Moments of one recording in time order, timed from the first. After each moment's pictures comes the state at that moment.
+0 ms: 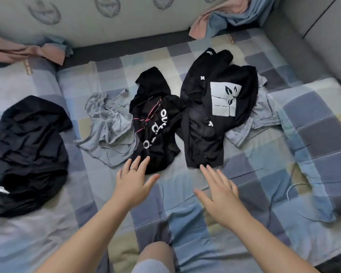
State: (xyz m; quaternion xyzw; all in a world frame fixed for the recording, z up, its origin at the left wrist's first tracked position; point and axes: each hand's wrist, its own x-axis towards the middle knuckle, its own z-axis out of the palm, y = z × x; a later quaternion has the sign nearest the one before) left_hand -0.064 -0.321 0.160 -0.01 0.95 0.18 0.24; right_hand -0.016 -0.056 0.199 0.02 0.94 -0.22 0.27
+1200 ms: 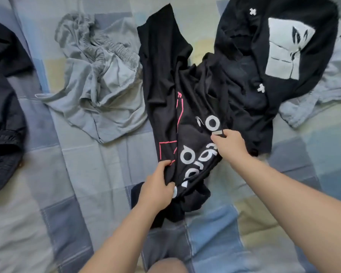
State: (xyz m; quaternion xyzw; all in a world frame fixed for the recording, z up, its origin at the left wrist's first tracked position) left_hand -0.070 -0.325 -0.078 -0.15 0.82 0.44 0.33; right_hand -0.183 -0.117 -0.055 0.30 0.86 -0.35 0.21
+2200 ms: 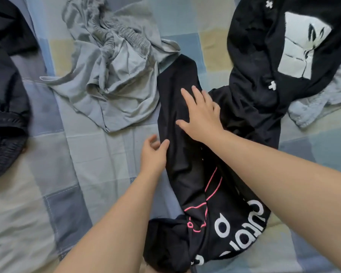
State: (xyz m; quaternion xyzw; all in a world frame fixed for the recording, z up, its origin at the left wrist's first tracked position) left_hand -0.114 -0.331 -0.098 -0.42 0.58 0.68 0.19; right_hand -0.218 -0.201 -0.054 -0.08 0.97 -0.07 0.21
